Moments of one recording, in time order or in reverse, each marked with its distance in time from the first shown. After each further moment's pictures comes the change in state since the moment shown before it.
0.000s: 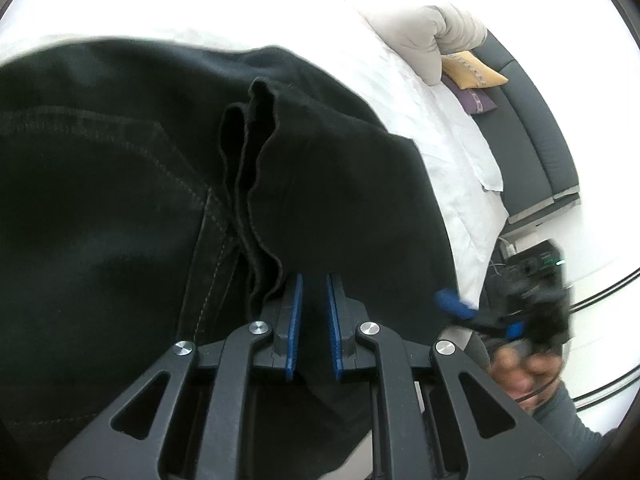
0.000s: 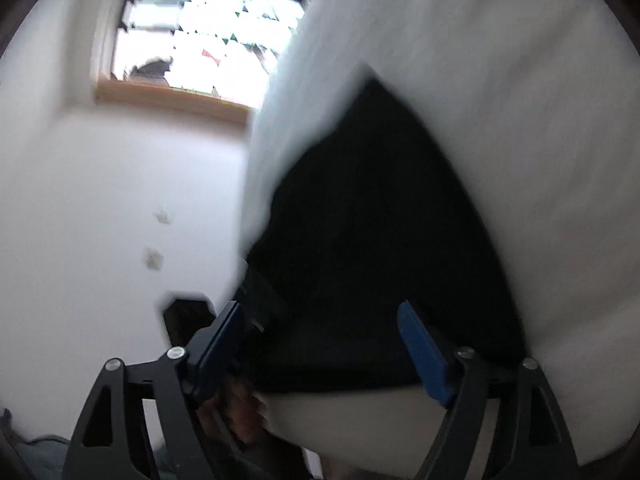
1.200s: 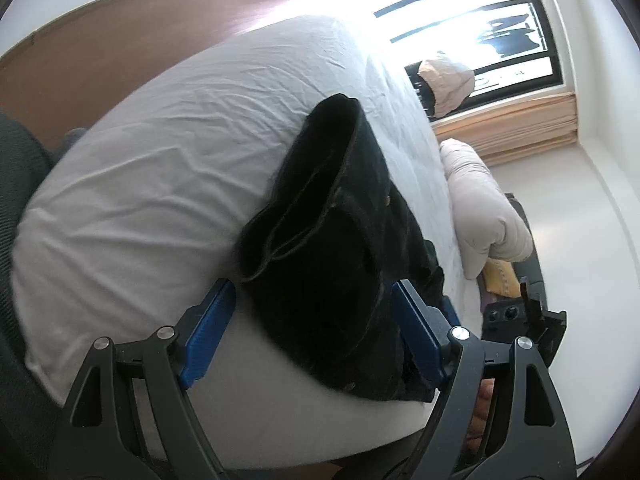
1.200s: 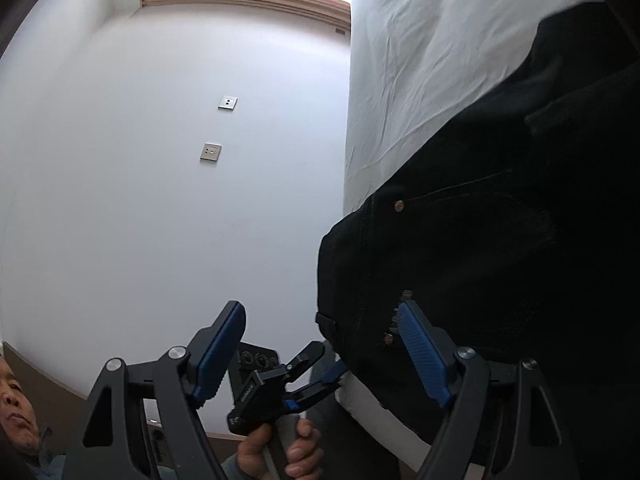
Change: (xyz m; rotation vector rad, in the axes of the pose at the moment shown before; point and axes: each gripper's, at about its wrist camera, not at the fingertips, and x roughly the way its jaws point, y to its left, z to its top) left arm -0.193 0.146 -0.112 -0.625 -0.466 0.045; right arm 0.178 0.169 -0.010 -0.137 0.330 0.294
